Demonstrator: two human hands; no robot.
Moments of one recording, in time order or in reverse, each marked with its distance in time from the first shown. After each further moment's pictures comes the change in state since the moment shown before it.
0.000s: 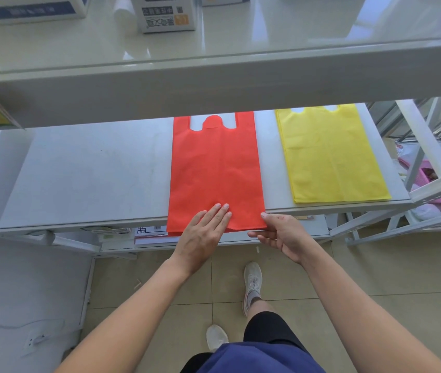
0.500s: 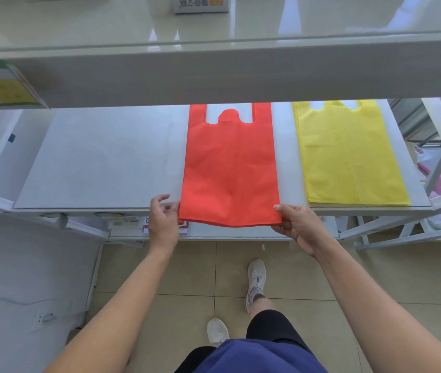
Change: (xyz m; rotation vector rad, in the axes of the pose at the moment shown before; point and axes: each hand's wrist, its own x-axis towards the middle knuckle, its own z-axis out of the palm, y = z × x) left_hand -0.032 -0.046 -0.024 -1.050 0.423 -1.213; right_hand 0.006 -0.013 -0.005 -0.122 0.048 -0.081
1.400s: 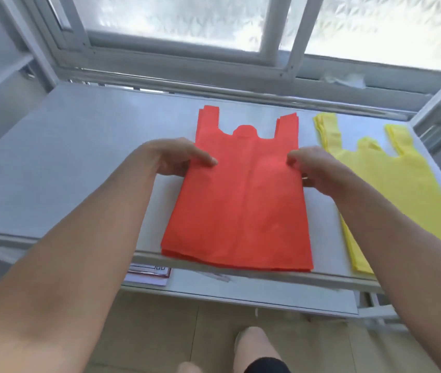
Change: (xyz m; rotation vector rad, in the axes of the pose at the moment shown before) left_hand 0.231 0.111 0.062 0.099 -0.855 -0.082; right_hand 0.197 -0.156 0.040 -0.611 0.177 -0.274
